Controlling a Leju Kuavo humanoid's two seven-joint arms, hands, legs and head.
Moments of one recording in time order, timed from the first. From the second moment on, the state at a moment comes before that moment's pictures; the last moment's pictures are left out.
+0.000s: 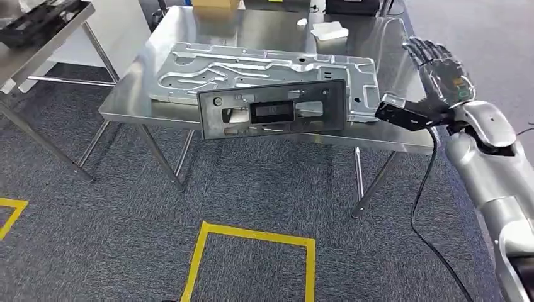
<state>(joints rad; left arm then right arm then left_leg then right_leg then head) -0.08 -0.02 -1.35 -0.12 1.50 0.21 -0.37 -1.08 -0.26 0.53 -0.77 0.87 -0.35 -0.30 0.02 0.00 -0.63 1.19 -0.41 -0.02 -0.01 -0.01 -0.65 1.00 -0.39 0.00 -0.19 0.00</state>
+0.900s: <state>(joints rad) -0.09 -0.02 -1.39 -0.12 1.49 0.23 -0.43 -0.34 -0.08 0.44 -0.82 0.44 -0.39 -0.50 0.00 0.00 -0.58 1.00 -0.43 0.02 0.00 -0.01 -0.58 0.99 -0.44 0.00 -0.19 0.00</state>
